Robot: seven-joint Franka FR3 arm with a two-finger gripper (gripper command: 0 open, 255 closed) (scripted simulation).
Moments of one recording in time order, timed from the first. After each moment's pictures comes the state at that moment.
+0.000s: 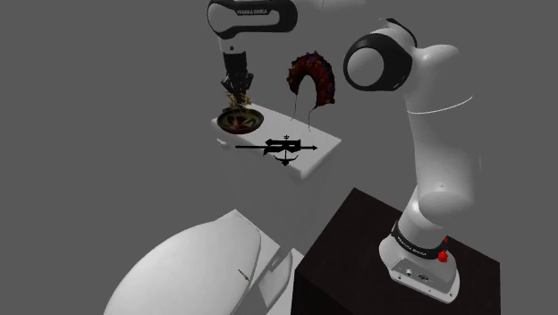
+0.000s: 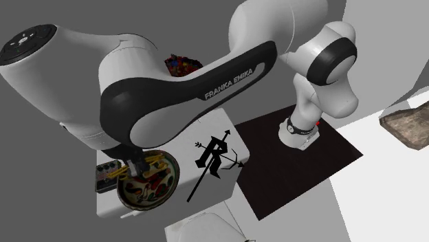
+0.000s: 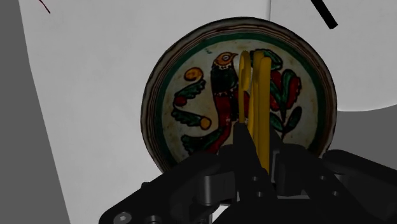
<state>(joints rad) 0.01 0.50 -0.01 -1.13 0.01 1.59 0.07</state>
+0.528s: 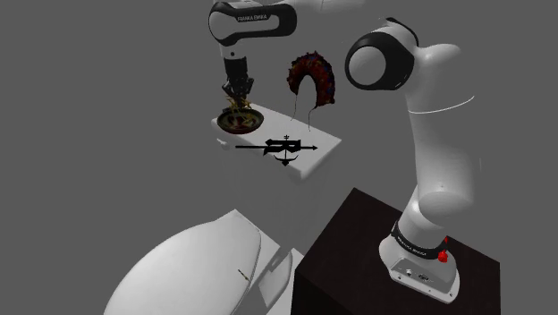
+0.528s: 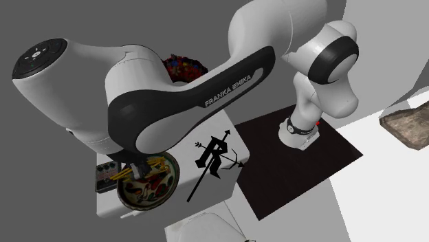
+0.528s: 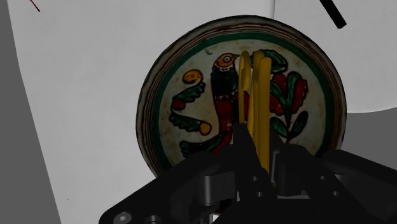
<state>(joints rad) 0.02 0.49 -0.01 -1.19 0.01 1.64 0.07</state>
